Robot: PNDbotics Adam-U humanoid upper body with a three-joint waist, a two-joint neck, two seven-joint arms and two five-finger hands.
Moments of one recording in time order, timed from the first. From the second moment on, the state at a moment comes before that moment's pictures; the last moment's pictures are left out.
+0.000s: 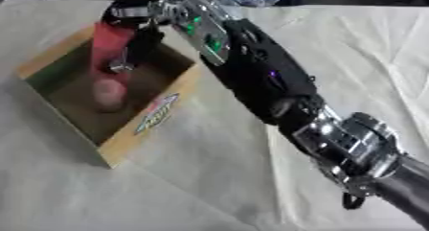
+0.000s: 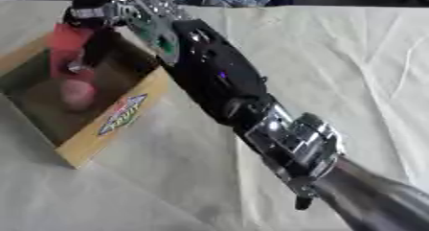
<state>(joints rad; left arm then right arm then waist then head) -0.31 0.27 0.07 -1.99 -0.22 -0.08 0.39 -1.19 -0.09 0.30 -0.96 0.87 -0.12 0.67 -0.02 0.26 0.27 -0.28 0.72</state>
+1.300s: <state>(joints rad) -0.32 0.26 0.07 -1.99 -0.22 -0.08 0.39 -1.19 -0.03 0.24 -0.86 1.00 -0.22 0.59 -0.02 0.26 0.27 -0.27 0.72</state>
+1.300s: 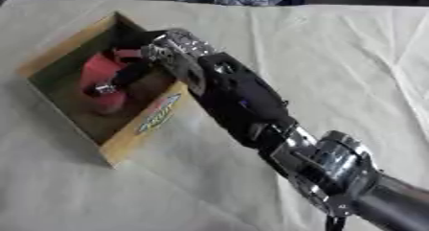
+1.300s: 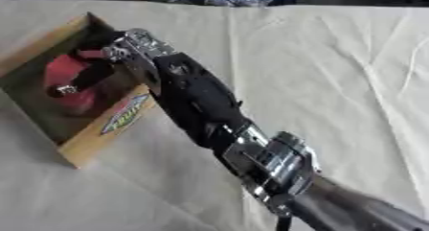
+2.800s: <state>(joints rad) -0.31 0.28 0.08 -1.99 -0.22 -0.07 0.46 -0.95 -0.45 0.11 -1.73 0.10 0.12 0.38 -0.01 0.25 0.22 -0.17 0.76</state>
